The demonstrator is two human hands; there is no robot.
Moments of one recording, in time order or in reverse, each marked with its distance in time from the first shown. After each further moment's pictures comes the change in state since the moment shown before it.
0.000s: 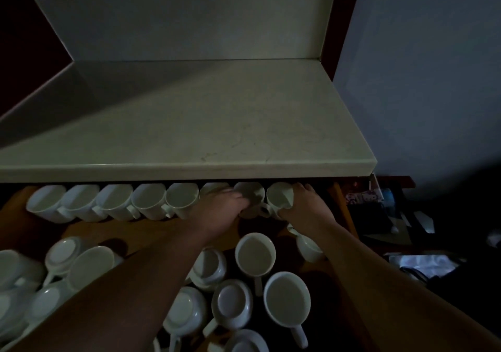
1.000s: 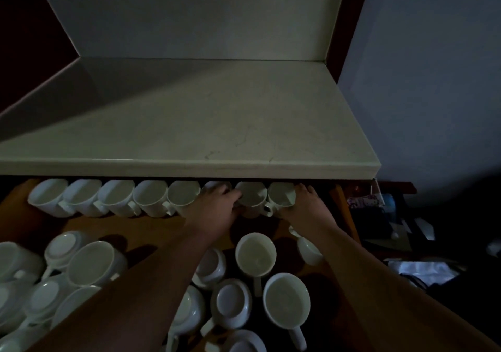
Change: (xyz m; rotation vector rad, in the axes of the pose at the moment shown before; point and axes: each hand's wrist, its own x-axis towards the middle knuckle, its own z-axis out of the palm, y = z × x) left_hand -0.010 -0.002 0.017 -0.134 0.138 -0.344; right_hand -0.001 0.000 0.006 0.052 0.007 0.023
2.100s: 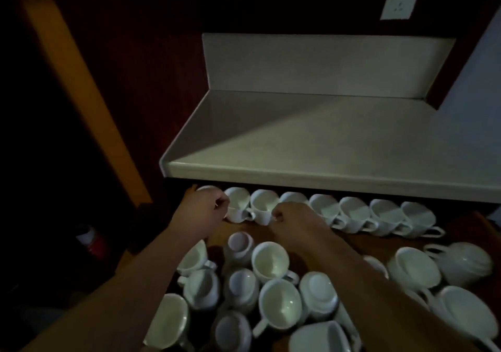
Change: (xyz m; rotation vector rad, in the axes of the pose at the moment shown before) left_hand -0.159 -0.308 -0.163 -0.213 0.149 -0.222; right_hand -0.096 -0.326 0.153 -0.206 -0.169 -0.251
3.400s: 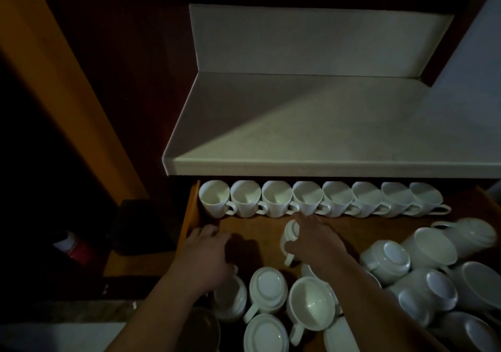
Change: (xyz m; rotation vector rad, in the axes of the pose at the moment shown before) left_hand -0.049 -0.059 0.019 0.221 -0.454 0.025; right_hand 0.011 0.003 0.080 -0.011 0.013 0.277
